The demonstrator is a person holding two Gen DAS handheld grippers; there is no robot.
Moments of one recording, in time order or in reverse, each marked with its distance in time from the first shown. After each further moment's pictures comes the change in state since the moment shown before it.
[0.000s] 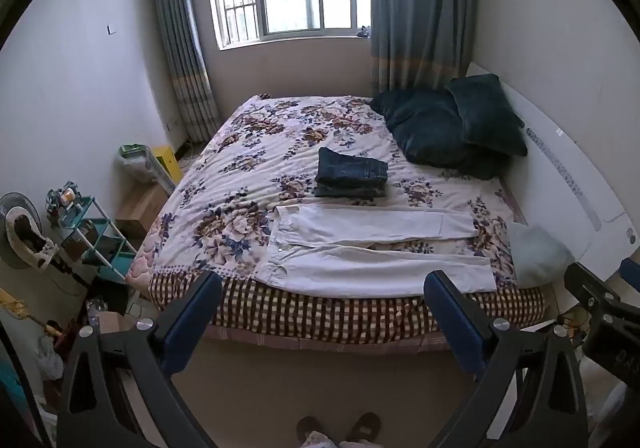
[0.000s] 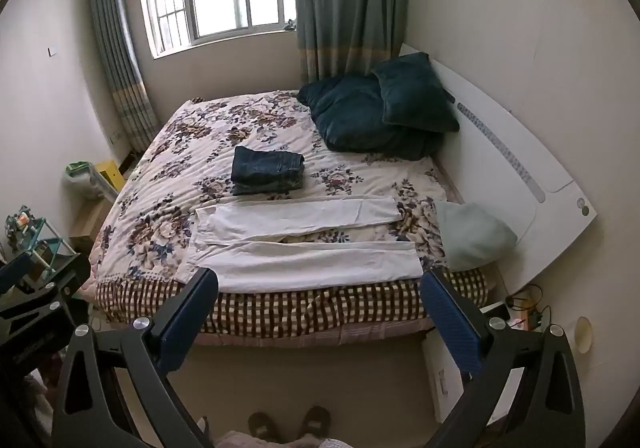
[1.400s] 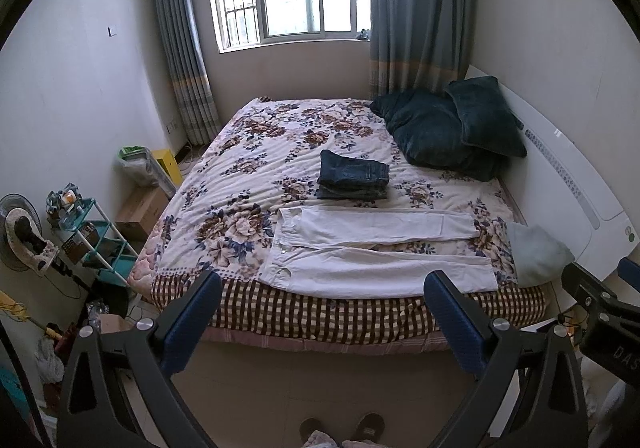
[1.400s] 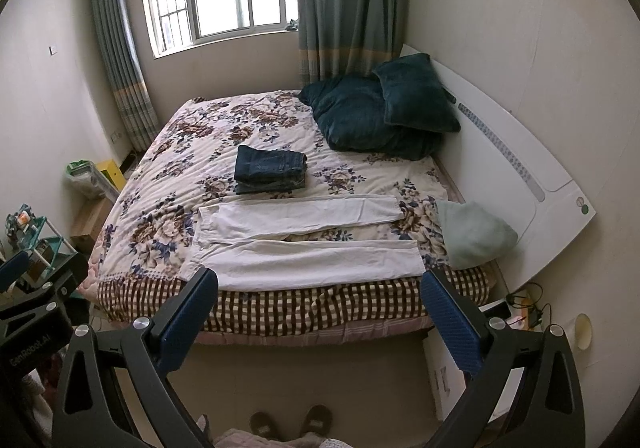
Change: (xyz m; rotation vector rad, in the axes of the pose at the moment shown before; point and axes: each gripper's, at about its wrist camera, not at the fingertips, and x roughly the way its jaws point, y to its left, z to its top) left arm -0.003 0.012 0.010 0.020 -0.006 0.009; right arm -0.007 0.007 0.000 0.000 -0.002 0.003
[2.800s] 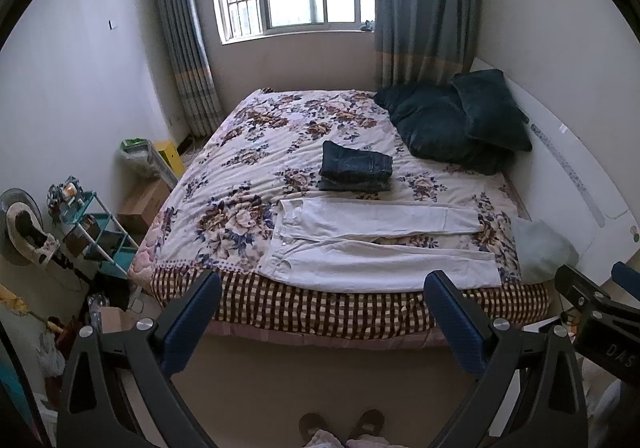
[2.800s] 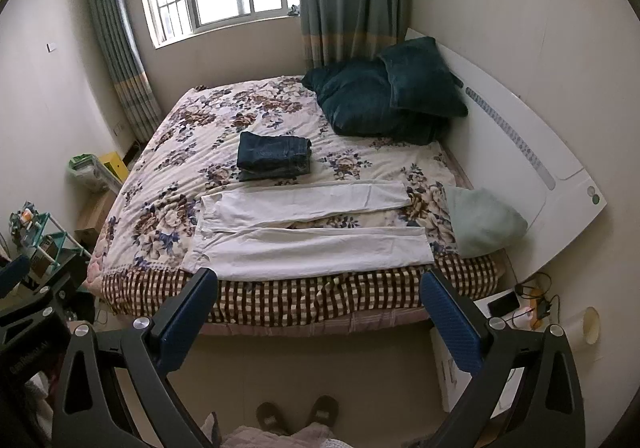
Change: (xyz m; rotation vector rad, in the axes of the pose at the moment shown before) left arm 0.011 -0.003 -0.005 -0.016 0.024 0.017; right arm 0.020 -0.001 -0.019 0.010 0.045 0.026
